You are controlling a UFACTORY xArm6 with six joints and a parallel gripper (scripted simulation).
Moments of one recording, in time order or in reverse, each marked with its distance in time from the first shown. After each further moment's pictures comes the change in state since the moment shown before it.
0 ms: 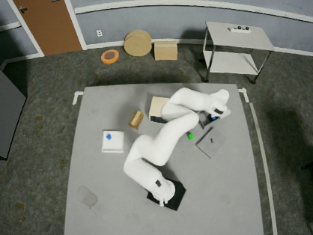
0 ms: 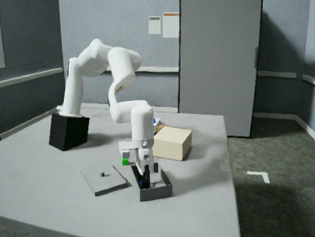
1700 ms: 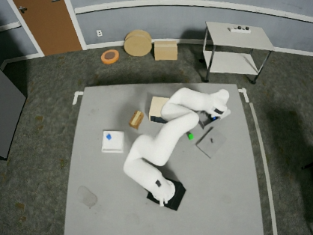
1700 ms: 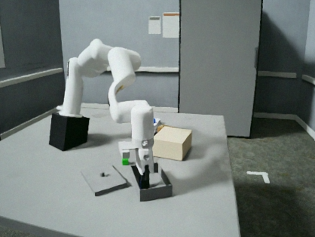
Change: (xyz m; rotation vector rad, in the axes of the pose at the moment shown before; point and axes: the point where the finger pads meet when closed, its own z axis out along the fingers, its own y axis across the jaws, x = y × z) arm 0.000 0.000 0.000 0.000 0.000 0.000
